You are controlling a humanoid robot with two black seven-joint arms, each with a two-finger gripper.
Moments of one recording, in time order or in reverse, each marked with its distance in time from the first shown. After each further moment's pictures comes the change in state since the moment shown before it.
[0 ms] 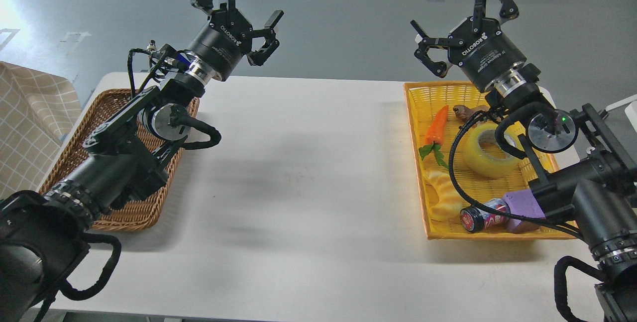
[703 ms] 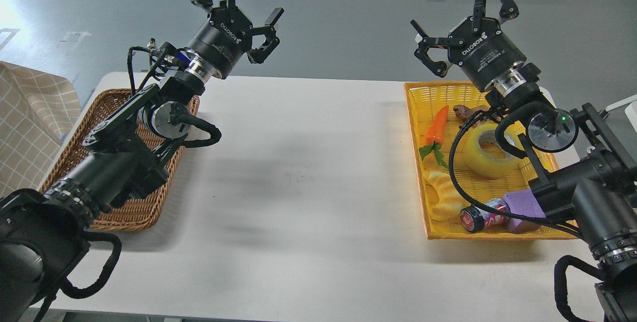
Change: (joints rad) left arm -0.008 0.000 0.001 0.001 -0.006 0.000 0.005; right arm 0.003 -0.001 -0.001 -0.003 -0.001 0.000 0.000
